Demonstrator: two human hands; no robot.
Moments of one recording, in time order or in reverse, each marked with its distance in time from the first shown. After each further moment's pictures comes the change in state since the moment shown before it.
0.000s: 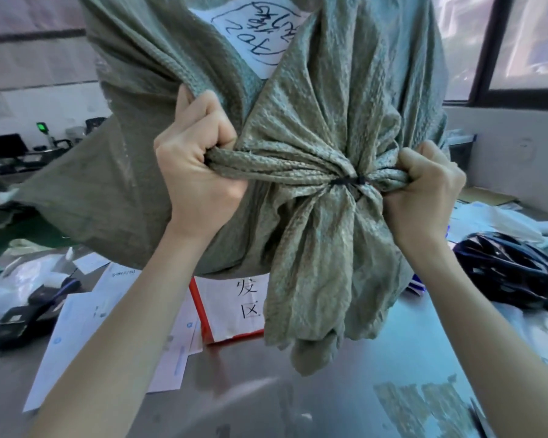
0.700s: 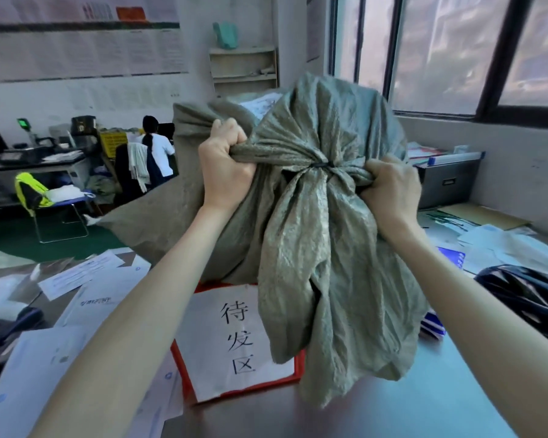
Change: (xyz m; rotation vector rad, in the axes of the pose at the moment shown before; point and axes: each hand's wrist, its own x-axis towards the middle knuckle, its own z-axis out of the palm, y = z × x) left_hand -0.027 -0.191 0.094 -0.035 -0.075 -0.365; right_hand 0.051 0.082 0.152 -0.243 -0.291 0.068
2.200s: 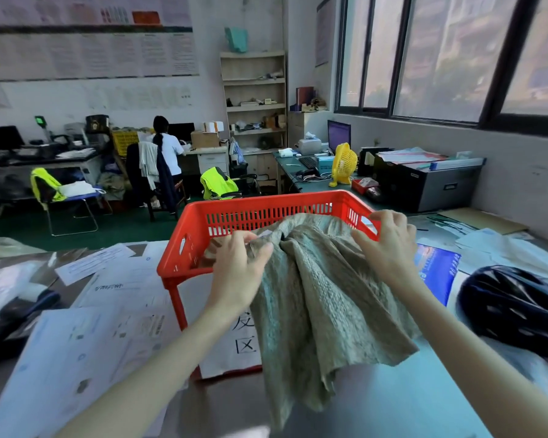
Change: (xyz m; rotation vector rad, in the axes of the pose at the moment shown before) left_hand -0.143 0.058 -0.044 0.305 -0.464 -0.728; right_hand -0.086 0.008 -0.027 0.119 -0.385 0.359
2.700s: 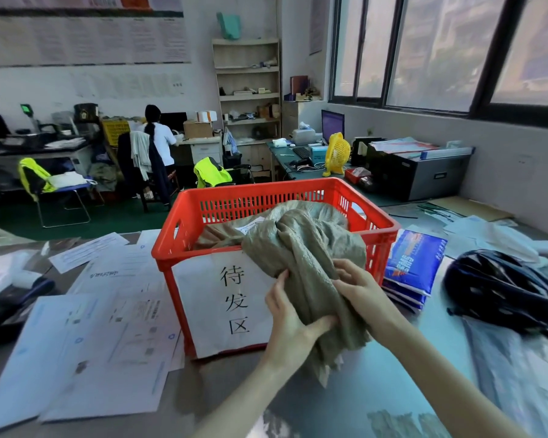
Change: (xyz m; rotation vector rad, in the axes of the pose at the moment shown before) left_hand -0.104 0.013 0.086 -0.523 -0.223 -0.189; right_hand -0.089 0.026 0.009 0.745 -0.561 0.184
